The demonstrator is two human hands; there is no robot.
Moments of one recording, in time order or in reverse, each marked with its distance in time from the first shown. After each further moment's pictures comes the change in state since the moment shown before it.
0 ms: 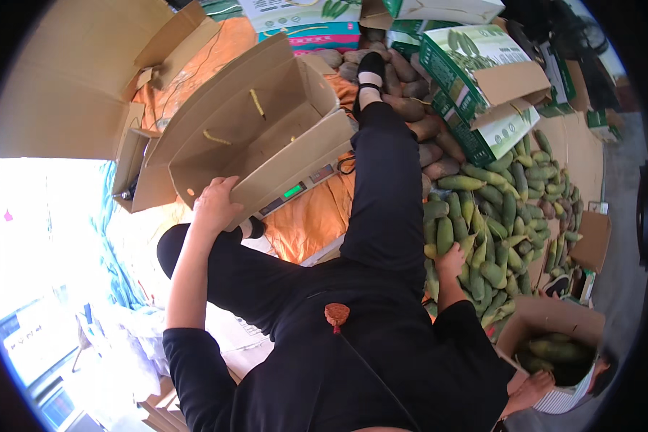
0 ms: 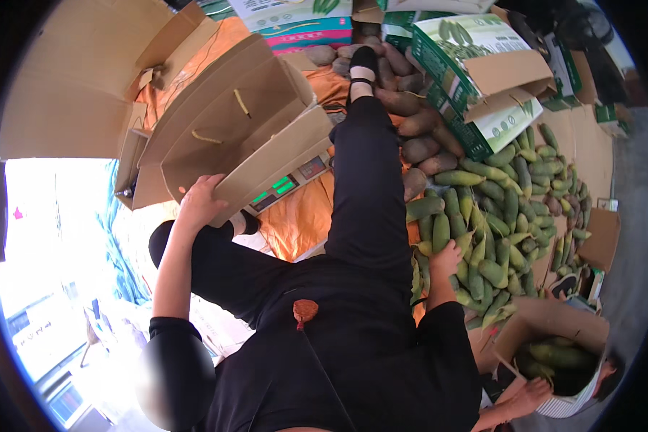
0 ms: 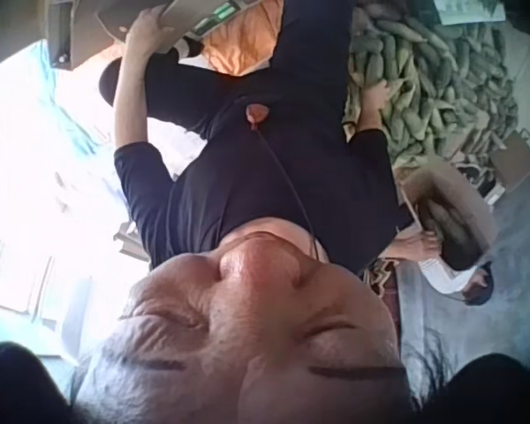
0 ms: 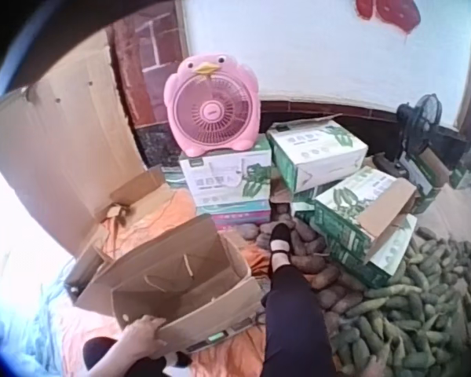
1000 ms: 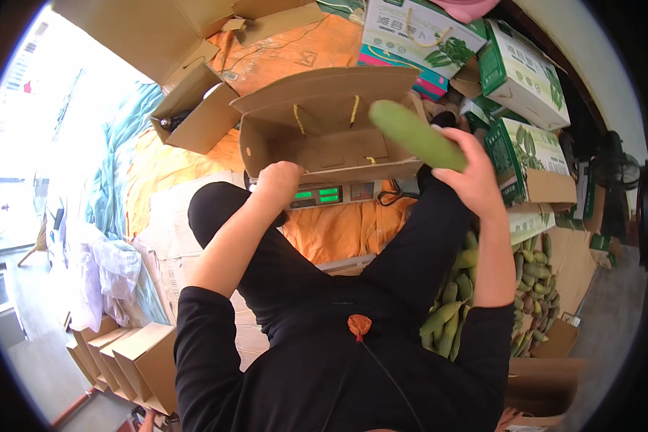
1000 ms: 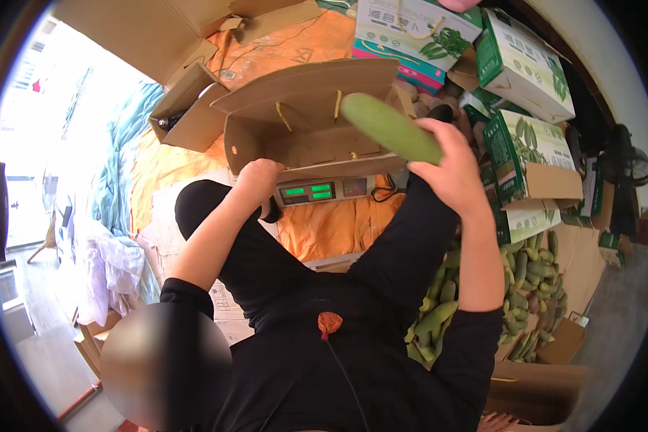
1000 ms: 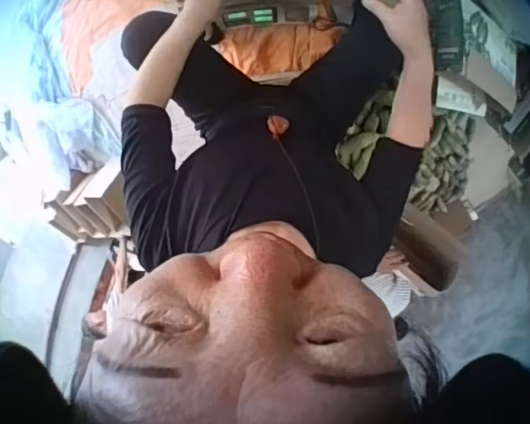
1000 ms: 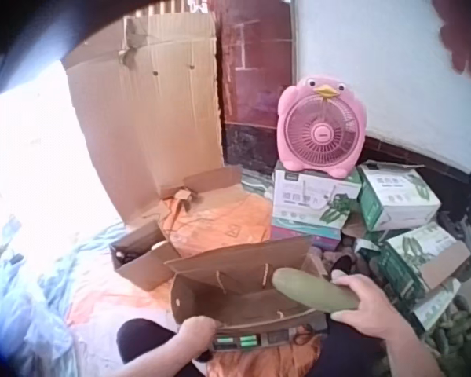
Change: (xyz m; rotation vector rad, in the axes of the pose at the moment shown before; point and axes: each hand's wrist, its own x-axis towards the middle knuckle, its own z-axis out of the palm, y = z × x) left_hand 0.013 -0.026 0.034 0.101 0.054 -0.026; right_hand -0.071 -0.322 -0.291 0.612 -0.199 -1.595
